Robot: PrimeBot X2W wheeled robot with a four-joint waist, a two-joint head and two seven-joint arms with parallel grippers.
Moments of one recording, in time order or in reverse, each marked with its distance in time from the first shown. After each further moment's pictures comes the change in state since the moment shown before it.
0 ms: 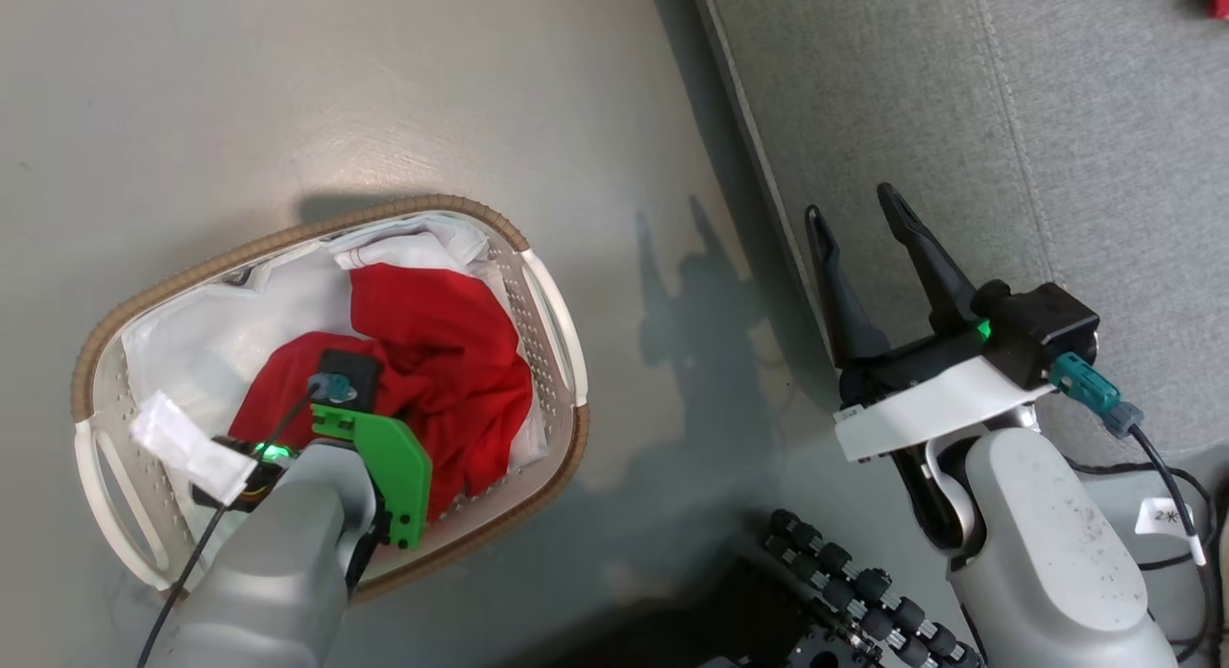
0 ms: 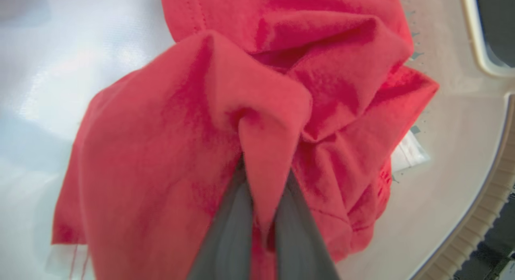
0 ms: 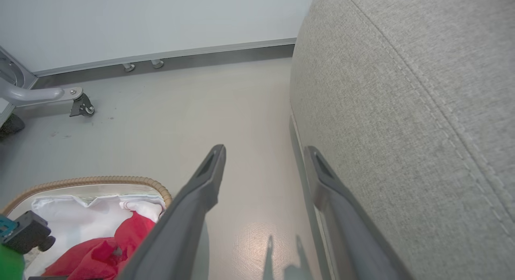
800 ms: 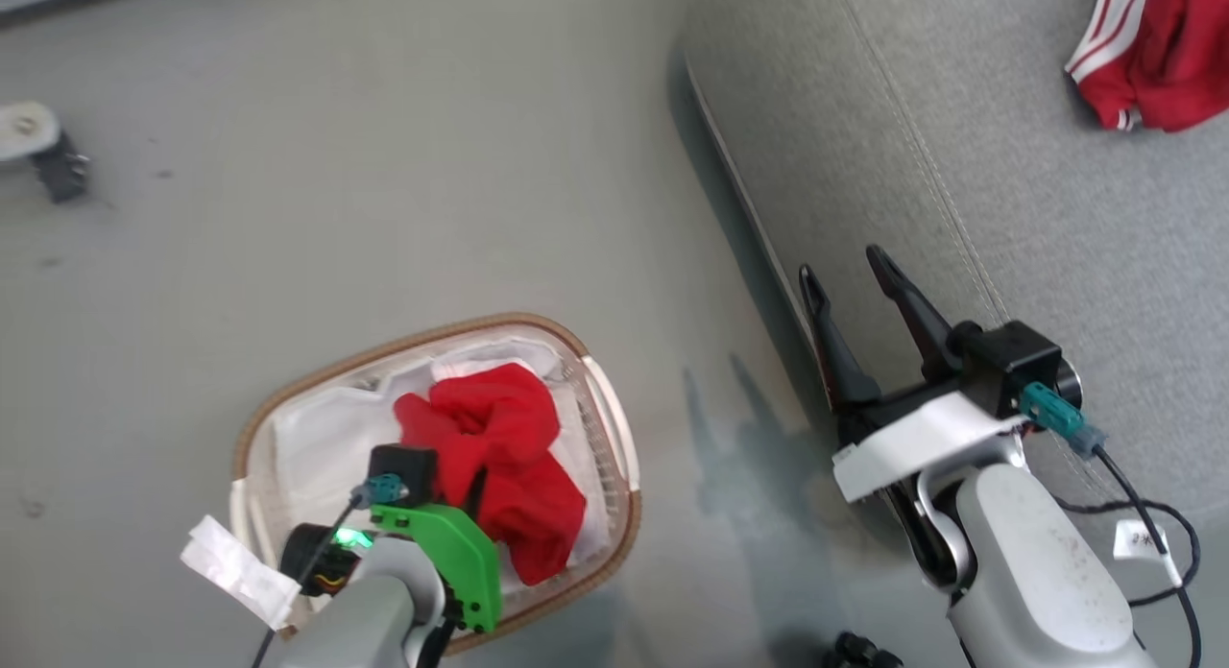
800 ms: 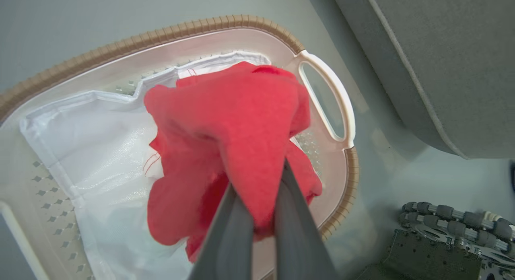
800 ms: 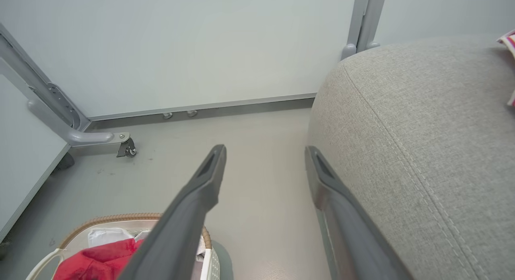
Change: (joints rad) left arm 0.181 -0.029 -0.063 -0.139 -0.146 0.000 -0.183; right arm 0.025 0.001 0.006 0.110 -0.021 0.000 0.000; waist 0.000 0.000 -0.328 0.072
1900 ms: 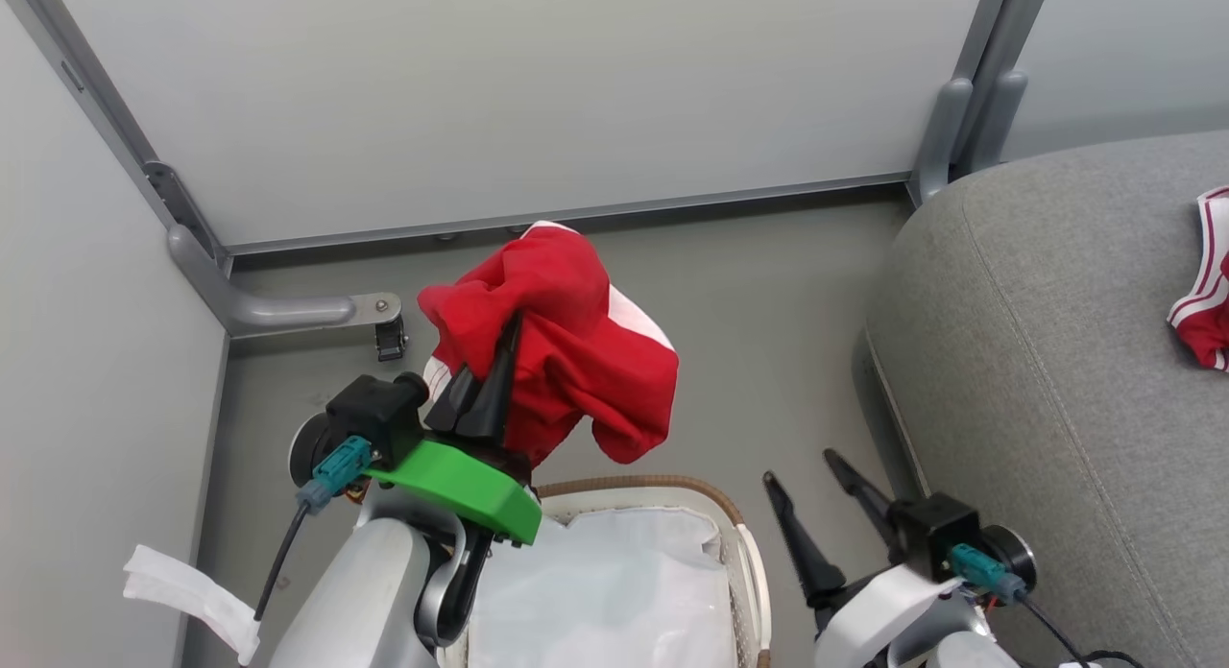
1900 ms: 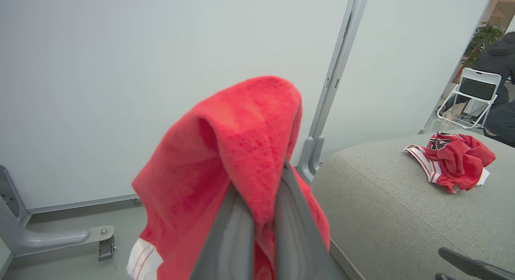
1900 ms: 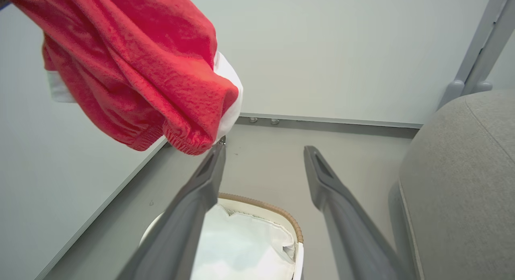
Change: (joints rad) left arm 0.209 -0.016 0.433 -0.733 0.336 0.000 -0.006; right arm 0.227 -0.003 0.080 0.096 -0.024 0.000 0.000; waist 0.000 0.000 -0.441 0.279
